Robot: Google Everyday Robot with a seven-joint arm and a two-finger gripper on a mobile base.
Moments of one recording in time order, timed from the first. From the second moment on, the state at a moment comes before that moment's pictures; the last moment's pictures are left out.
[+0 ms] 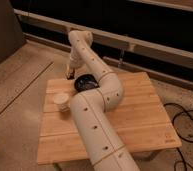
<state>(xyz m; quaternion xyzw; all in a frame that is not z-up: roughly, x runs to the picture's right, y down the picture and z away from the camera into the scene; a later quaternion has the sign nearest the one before) -0.151 -0.092 0.914 -0.38 0.12 0.60 0.70</state>
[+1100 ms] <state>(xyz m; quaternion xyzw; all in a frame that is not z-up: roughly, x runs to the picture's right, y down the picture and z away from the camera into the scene) -0.228 -0.098 0.885 -0.35 0.13 0.54 0.75</state>
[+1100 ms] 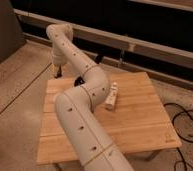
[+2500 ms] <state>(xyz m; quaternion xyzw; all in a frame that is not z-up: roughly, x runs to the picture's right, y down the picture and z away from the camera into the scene) -0.148 0.017 0.740 -0.19 0.07 0.68 0.70</state>
